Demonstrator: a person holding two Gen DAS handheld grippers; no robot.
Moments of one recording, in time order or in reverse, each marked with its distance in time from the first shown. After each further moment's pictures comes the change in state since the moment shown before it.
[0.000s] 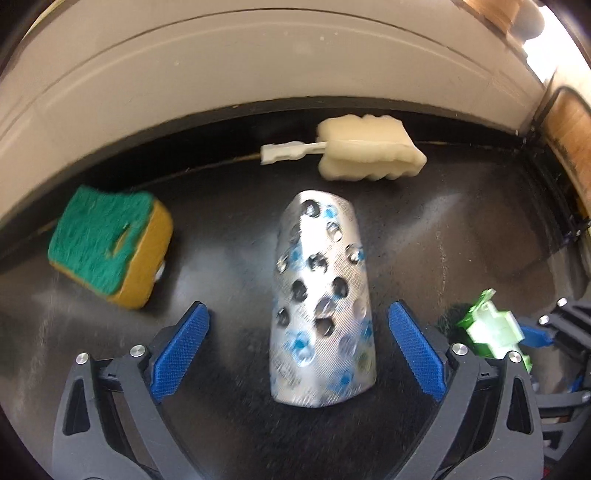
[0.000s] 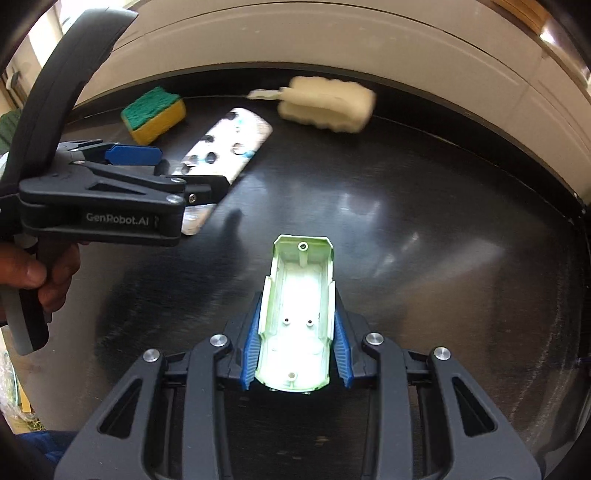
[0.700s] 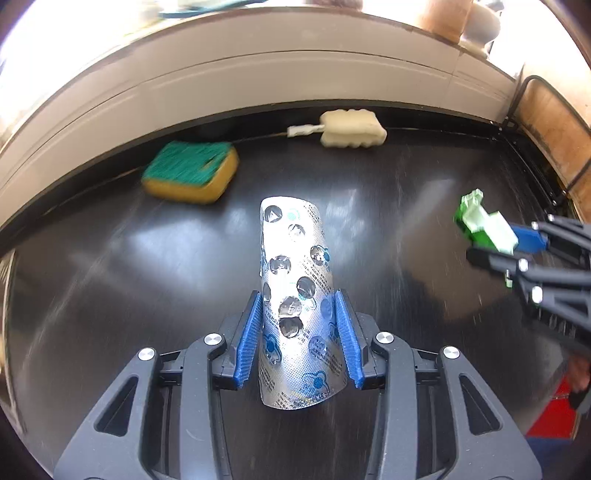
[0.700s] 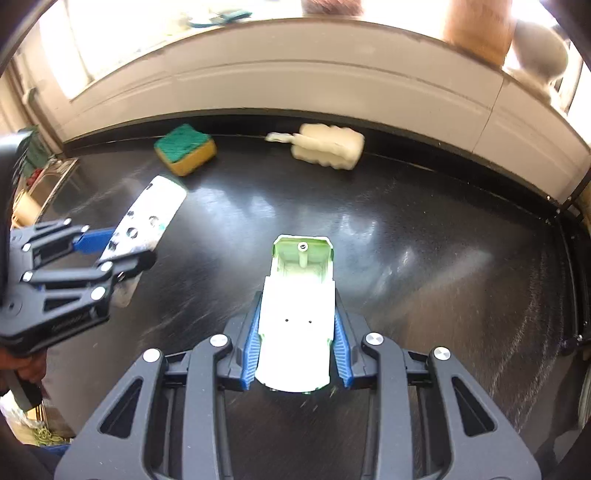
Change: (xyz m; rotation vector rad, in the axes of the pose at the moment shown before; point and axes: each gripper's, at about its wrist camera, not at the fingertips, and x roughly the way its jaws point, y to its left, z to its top) left arm -0.130 -0.007 -0.095 -0.059 -0.030 0.076; right arm -0.083 0.027 -0.023 -0.003 -0.113 0.036
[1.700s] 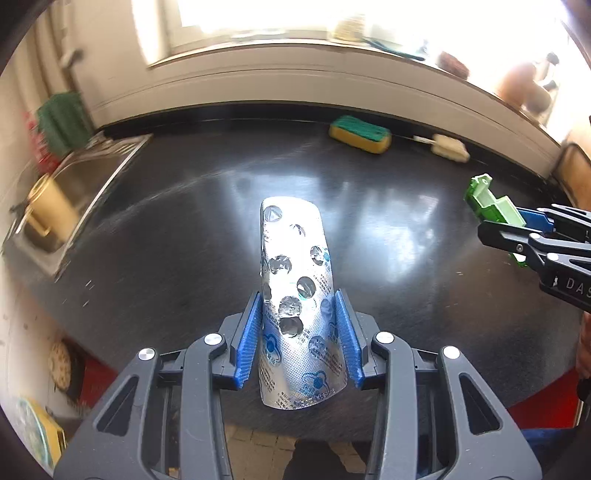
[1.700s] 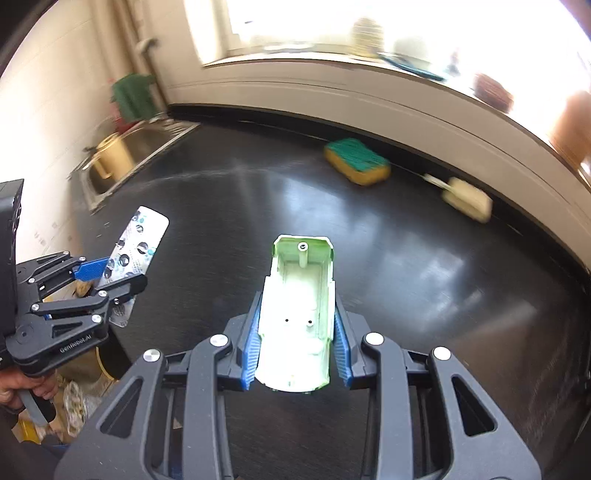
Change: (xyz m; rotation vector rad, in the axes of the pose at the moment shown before) left arm -0.129 0.089 -0.176 -0.345 -0.097 0.233; right arm -0.066 0.172 -0.028 -0.319 -0.061 0.242
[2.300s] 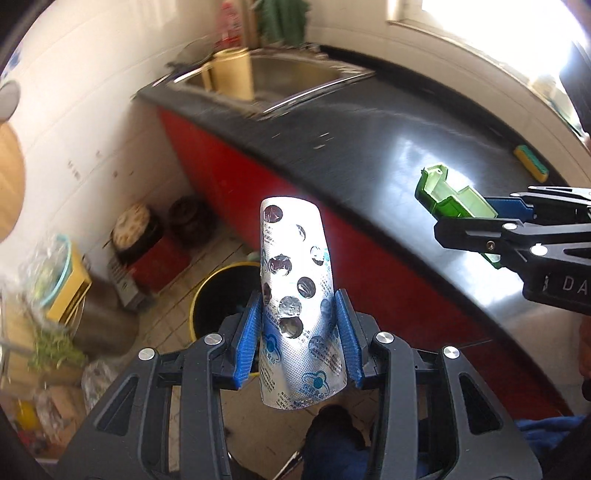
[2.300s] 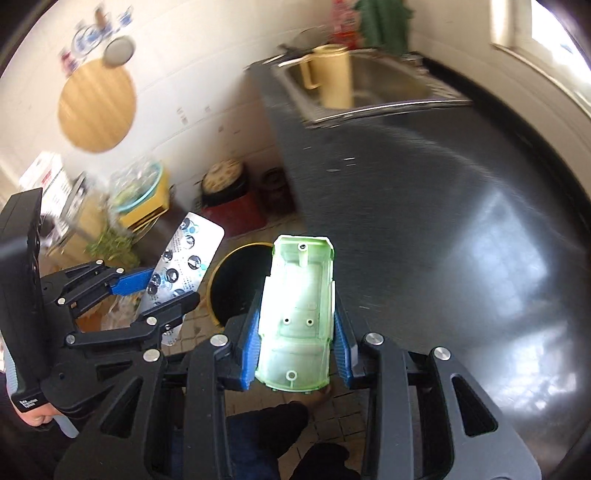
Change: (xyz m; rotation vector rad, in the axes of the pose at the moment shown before) left arm -0.063 0.183 -0.177 -0.481 0.072 0.318; right arm 0.088 0.298 0.005 -0.497 0.226 0.463
